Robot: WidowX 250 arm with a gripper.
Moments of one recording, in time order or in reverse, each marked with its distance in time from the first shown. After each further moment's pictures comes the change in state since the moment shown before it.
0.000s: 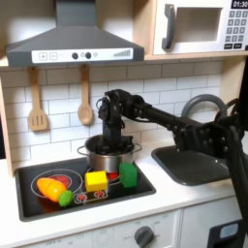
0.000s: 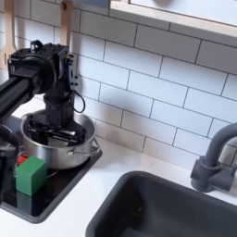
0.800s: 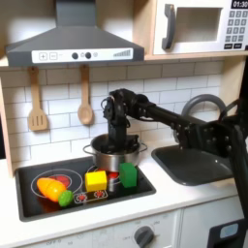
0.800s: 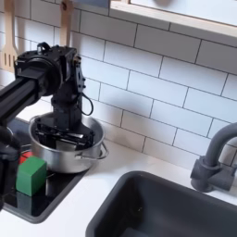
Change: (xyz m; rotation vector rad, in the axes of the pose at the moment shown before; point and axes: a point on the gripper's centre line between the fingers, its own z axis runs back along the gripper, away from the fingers) arm -0.004 -0.014 -0.001 -0.031 0.005 -0.015
